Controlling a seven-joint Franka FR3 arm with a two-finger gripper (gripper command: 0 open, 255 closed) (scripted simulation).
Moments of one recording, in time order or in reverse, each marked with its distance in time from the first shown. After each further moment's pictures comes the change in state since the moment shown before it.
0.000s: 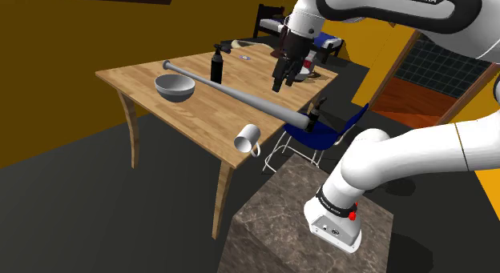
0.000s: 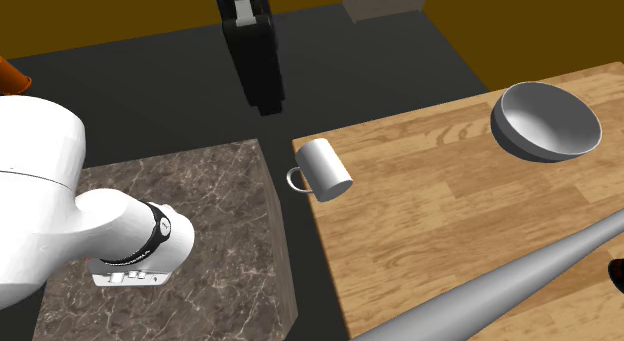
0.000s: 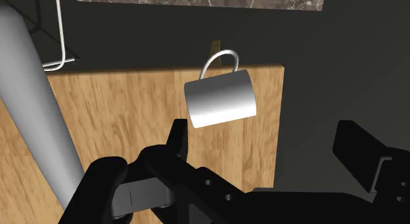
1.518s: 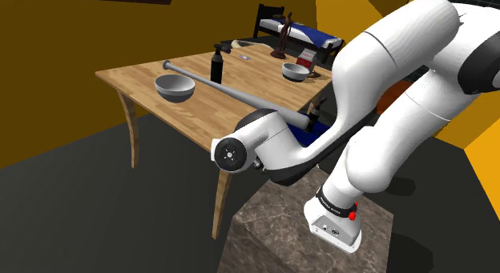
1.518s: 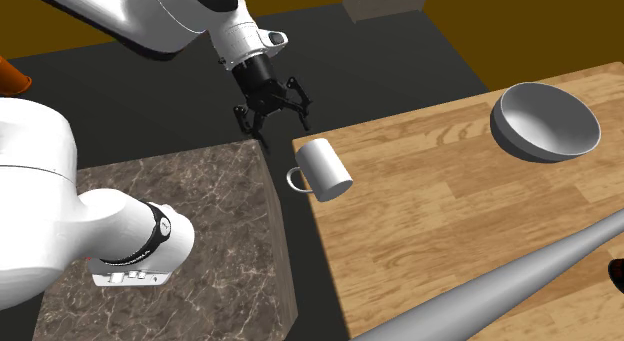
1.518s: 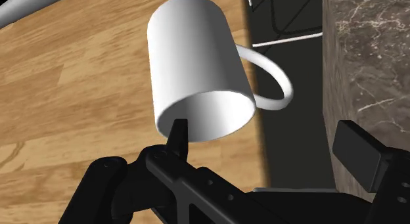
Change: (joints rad) arm 0.198 0.611 0.586 -0.251 -0.846 0.287 -0.135
